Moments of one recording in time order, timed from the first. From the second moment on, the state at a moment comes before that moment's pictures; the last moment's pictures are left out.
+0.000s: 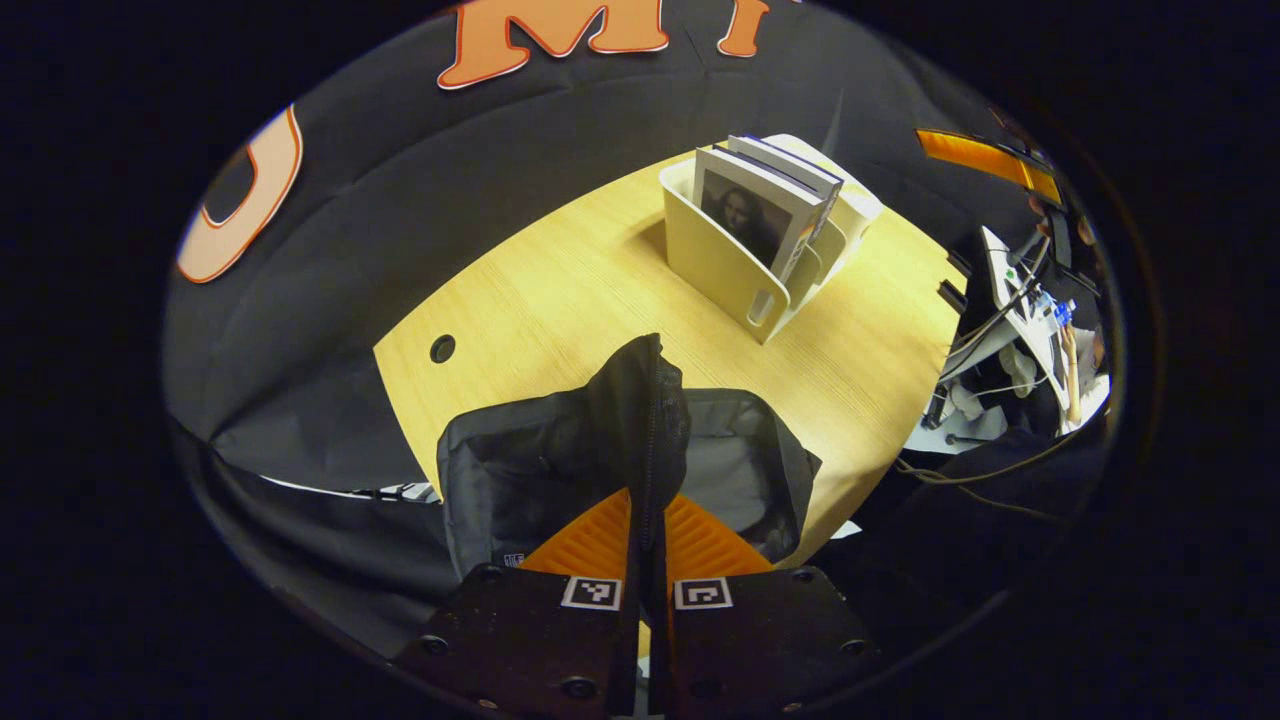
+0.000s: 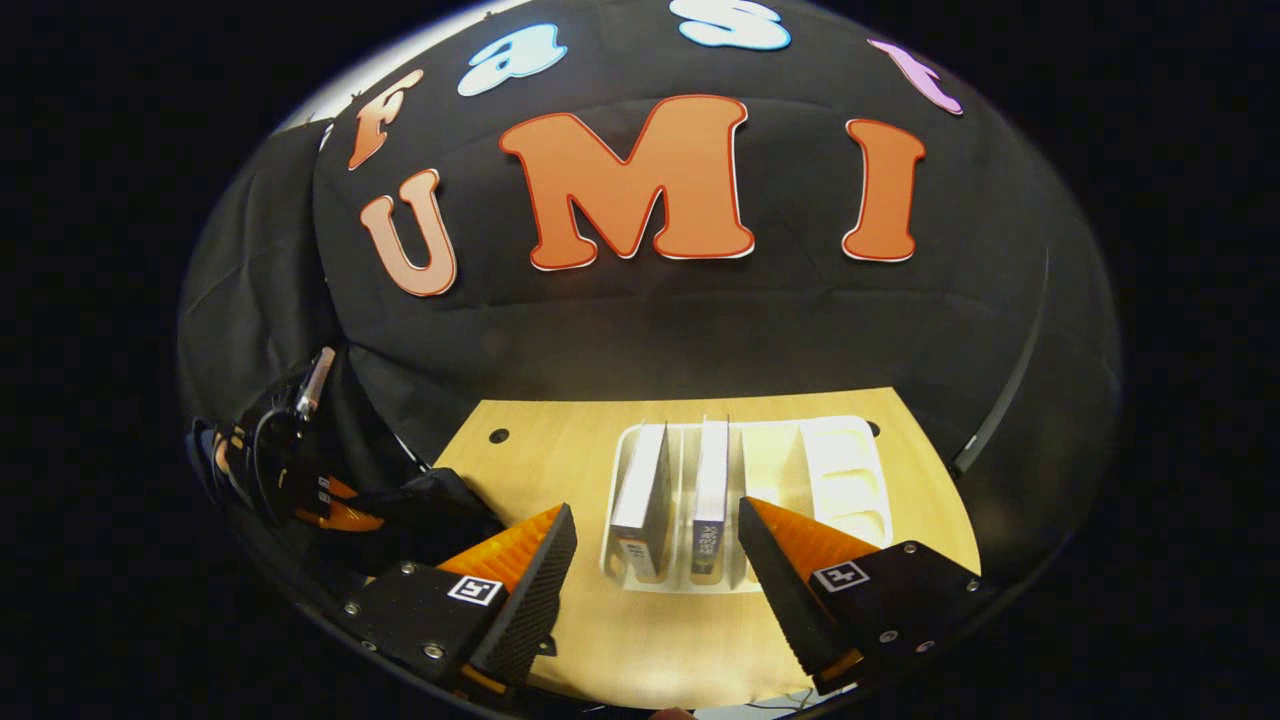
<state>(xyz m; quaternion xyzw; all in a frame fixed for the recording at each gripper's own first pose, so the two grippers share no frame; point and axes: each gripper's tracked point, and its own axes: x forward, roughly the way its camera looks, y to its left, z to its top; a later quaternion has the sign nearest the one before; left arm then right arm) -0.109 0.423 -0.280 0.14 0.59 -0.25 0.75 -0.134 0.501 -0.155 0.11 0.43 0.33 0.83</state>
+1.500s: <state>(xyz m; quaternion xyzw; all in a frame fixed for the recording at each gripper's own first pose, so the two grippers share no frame) -0.101 0.419 -0.296 0.08 0.64 -0.20 0.74 -0.102 0.607 -0.326 -0.01 0.73 0.27 0.63</state>
